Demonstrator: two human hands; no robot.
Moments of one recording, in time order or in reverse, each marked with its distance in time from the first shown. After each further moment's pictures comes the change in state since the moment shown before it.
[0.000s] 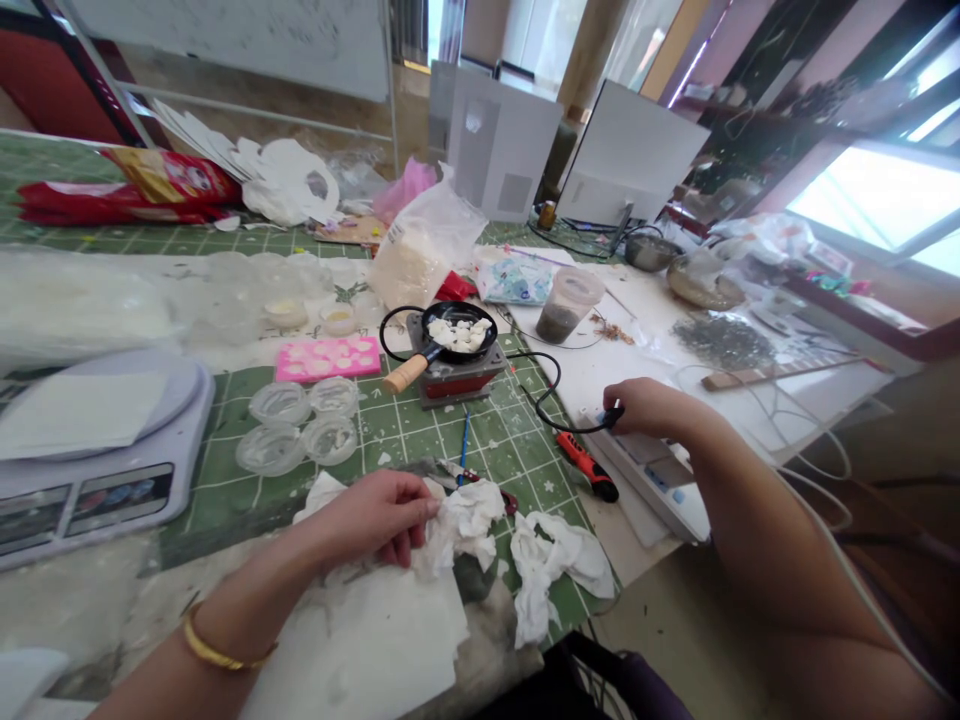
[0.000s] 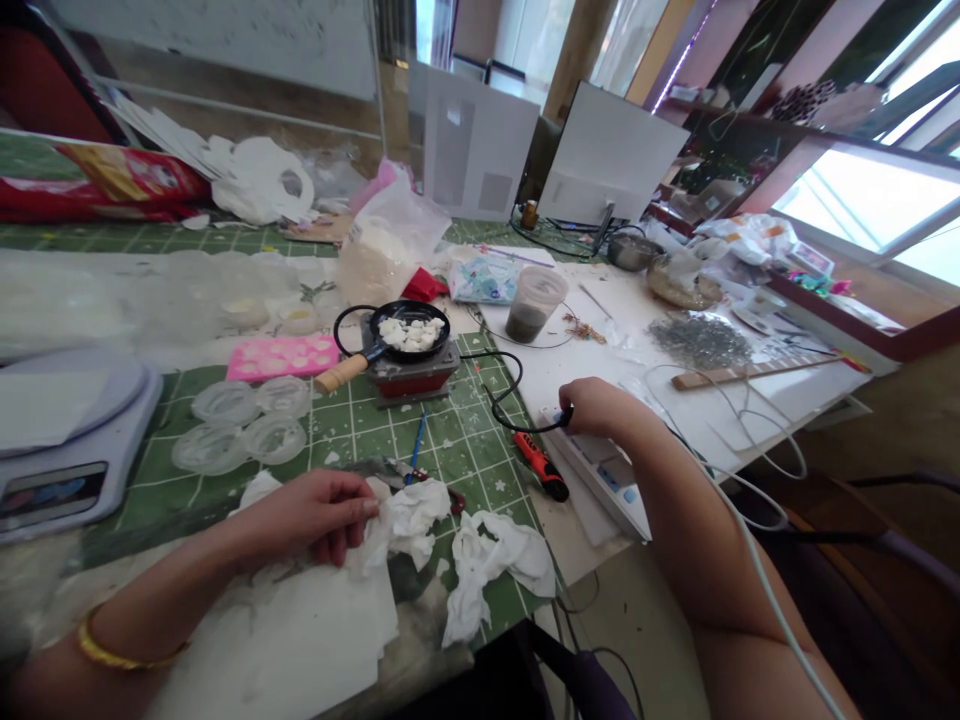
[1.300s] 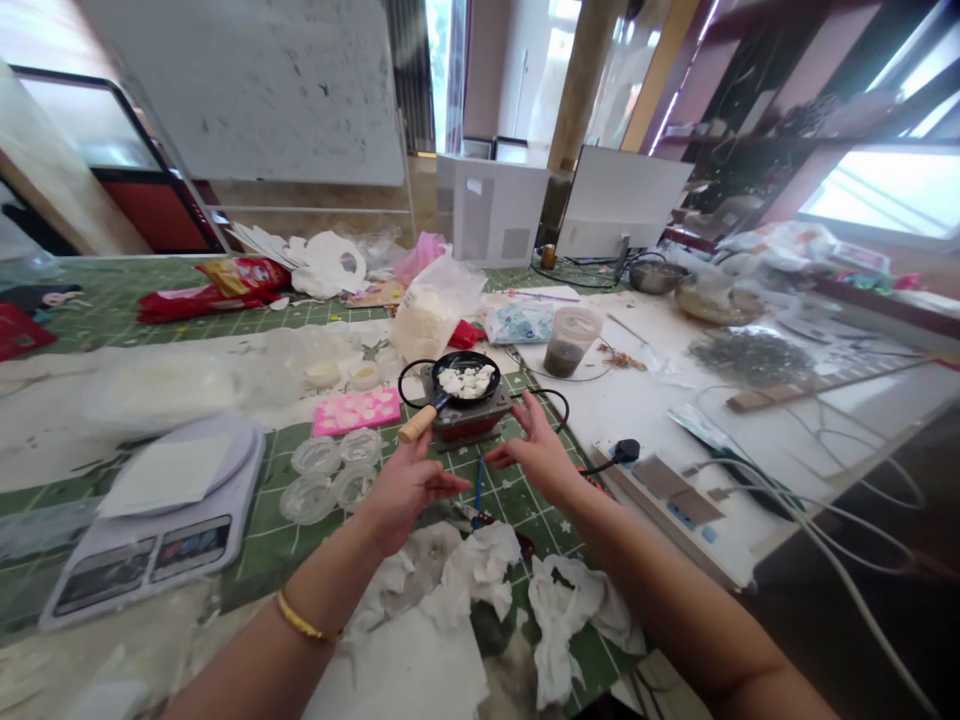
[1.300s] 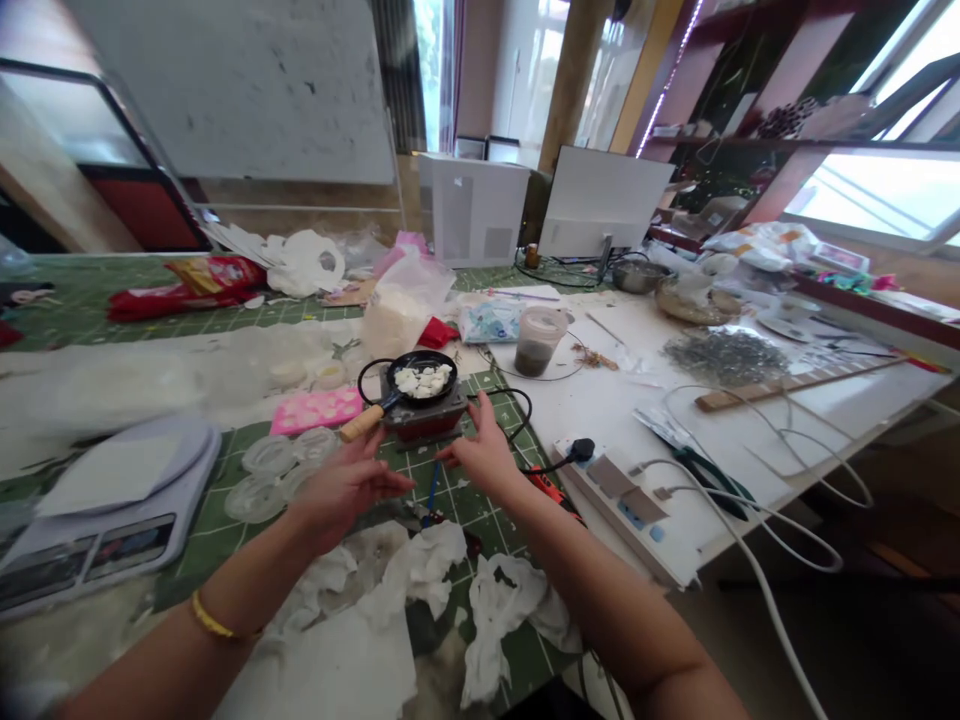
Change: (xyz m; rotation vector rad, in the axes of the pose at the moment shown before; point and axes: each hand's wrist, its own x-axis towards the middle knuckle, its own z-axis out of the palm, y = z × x) left_hand 0.018 0.052 -0.007 -0.603 0.380 0.373; right_hand 0.008 -0.145 0.015 1.760 0.198 -0.292
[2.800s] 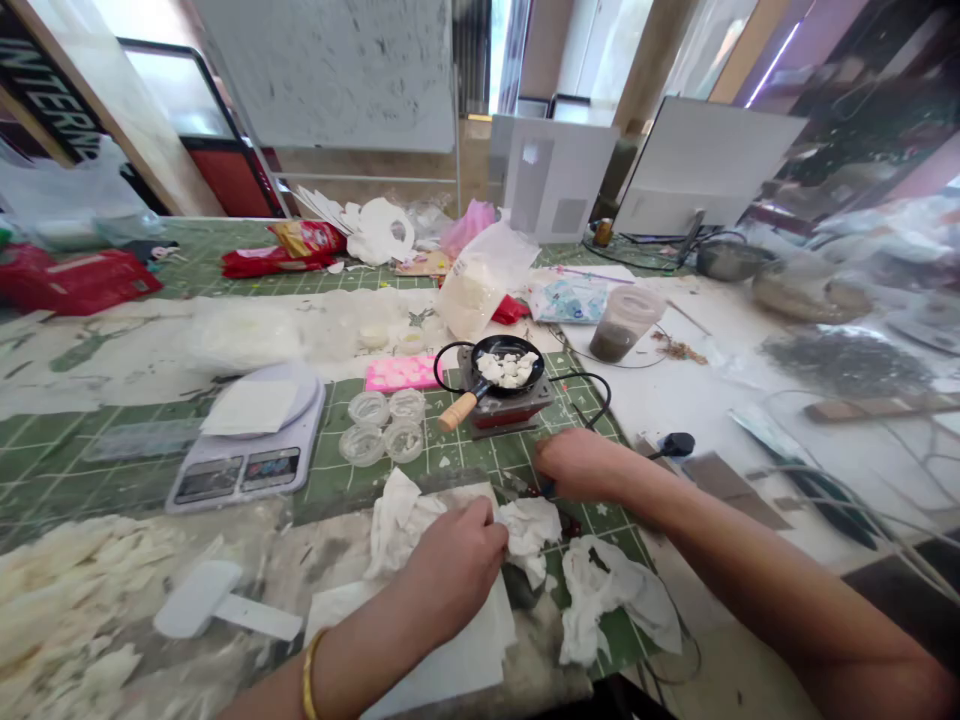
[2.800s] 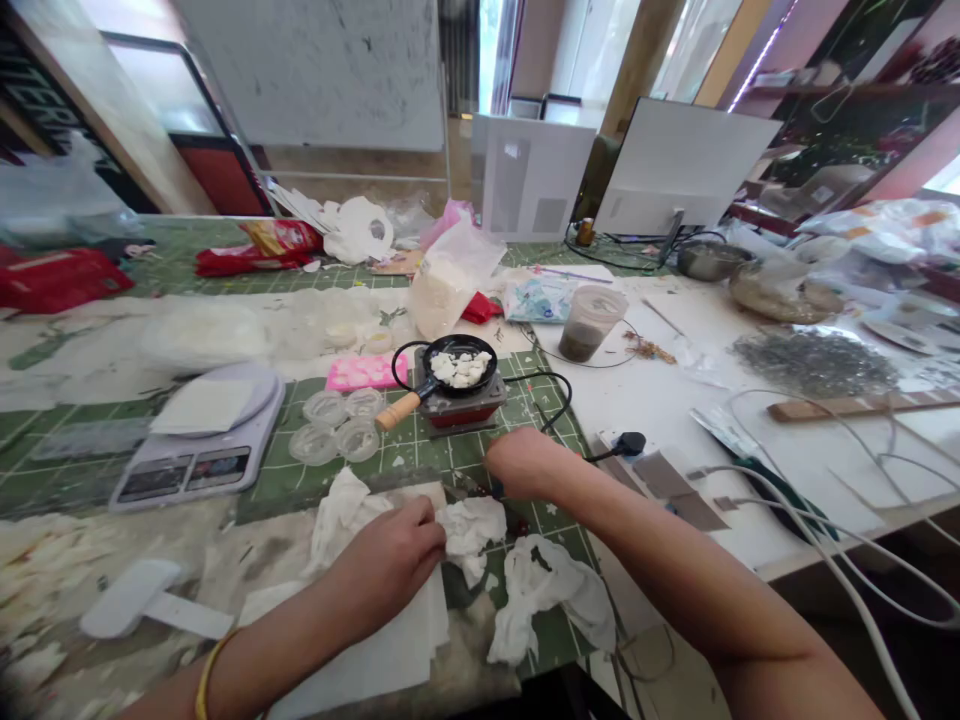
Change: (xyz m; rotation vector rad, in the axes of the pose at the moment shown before) left_hand -0.080 -0.035 0.010 1.447 -0.238 0.233; right_hand -0.011 -0.019 -0.001 -1.732 -0.780 -0.388
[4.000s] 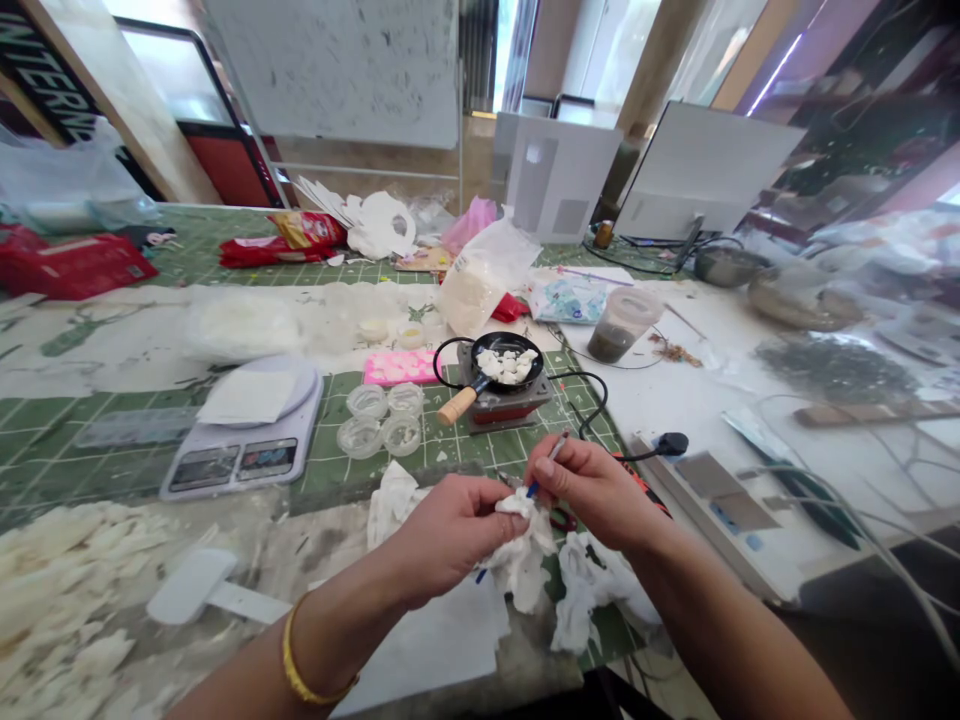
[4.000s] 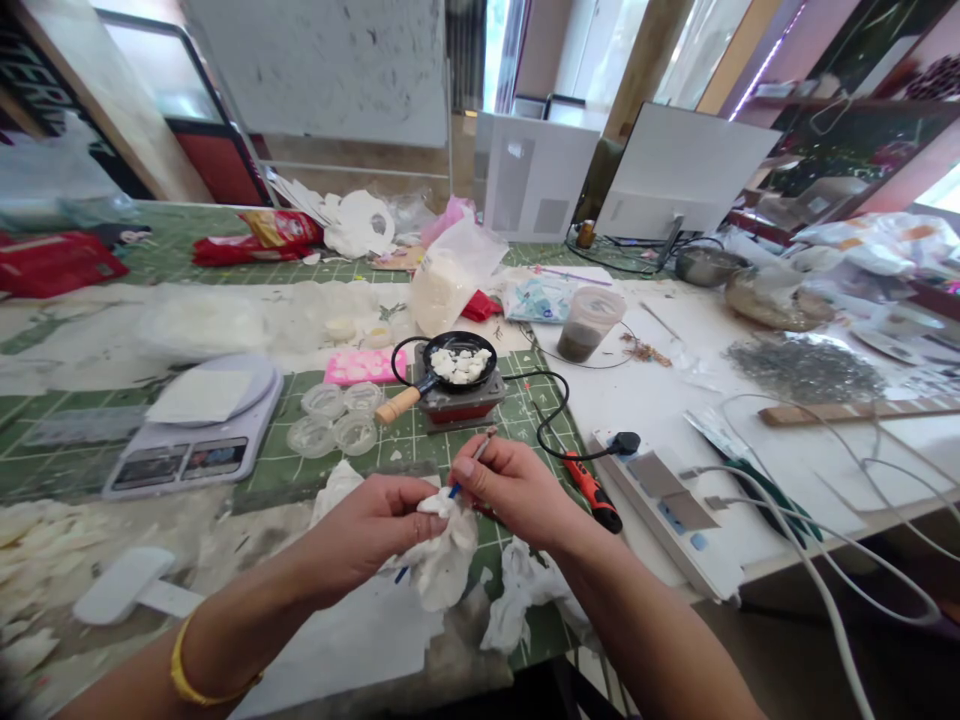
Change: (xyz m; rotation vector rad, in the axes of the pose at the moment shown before) left_hand 0.007 0.013 -0.035 -1.133 -0.079 -0.130; right_hand -0.032 -0.047 0.000 1.692 0.519 0.018
